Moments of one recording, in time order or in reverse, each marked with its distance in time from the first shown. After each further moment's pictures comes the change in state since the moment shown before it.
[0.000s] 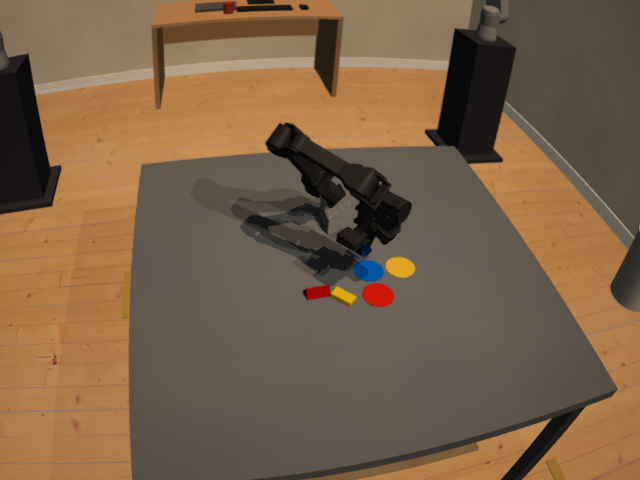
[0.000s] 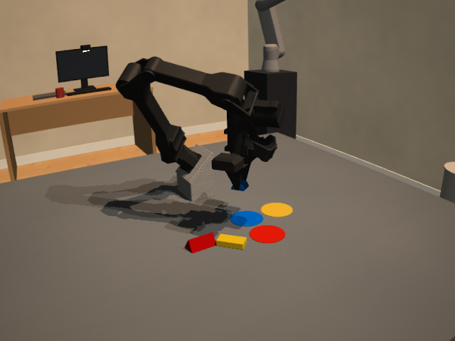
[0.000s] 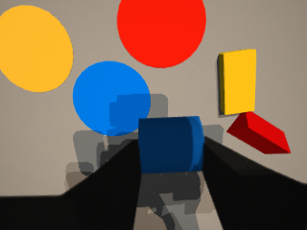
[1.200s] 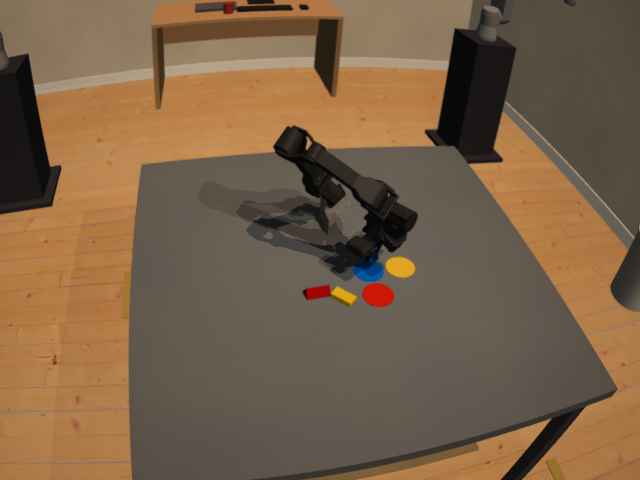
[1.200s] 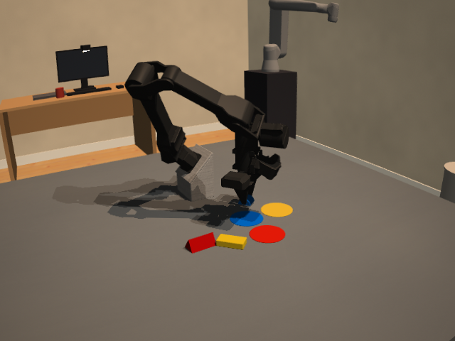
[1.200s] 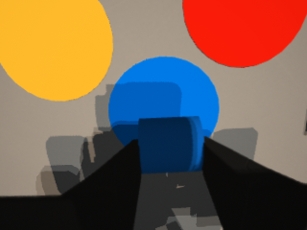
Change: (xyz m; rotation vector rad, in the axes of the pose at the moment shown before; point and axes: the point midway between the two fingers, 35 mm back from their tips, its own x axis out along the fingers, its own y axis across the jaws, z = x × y) arm 0.065 0.057 -0.006 0.001 0.005 -0.002
